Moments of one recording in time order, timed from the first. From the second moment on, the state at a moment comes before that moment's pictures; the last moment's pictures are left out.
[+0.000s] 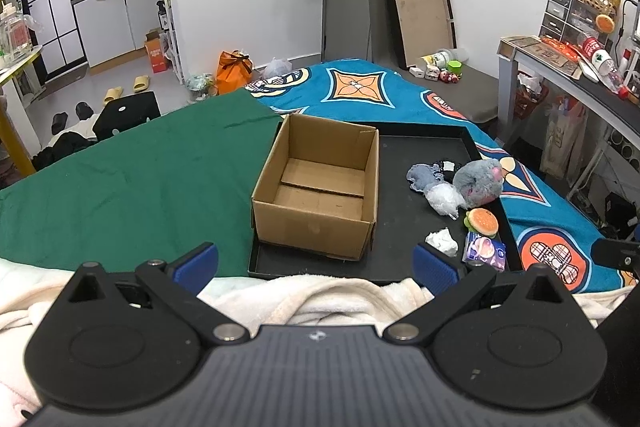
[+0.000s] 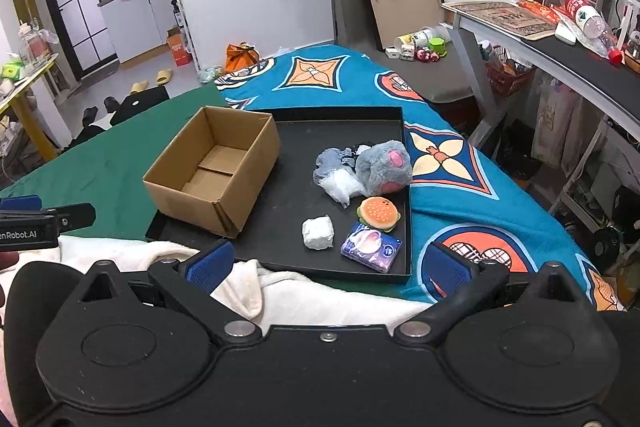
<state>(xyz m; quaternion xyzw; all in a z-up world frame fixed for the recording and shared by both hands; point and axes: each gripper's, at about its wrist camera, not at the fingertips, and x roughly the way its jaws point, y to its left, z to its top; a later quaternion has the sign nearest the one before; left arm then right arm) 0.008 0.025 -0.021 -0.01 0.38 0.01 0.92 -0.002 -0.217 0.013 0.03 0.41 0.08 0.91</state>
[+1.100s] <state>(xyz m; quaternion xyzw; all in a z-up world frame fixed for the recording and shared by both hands) 0.110 0.049 -0.071 -0.03 0.40 0.08 0.91 0.101 -0.250 -0.048 0.07 0.46 0.06 0.88</state>
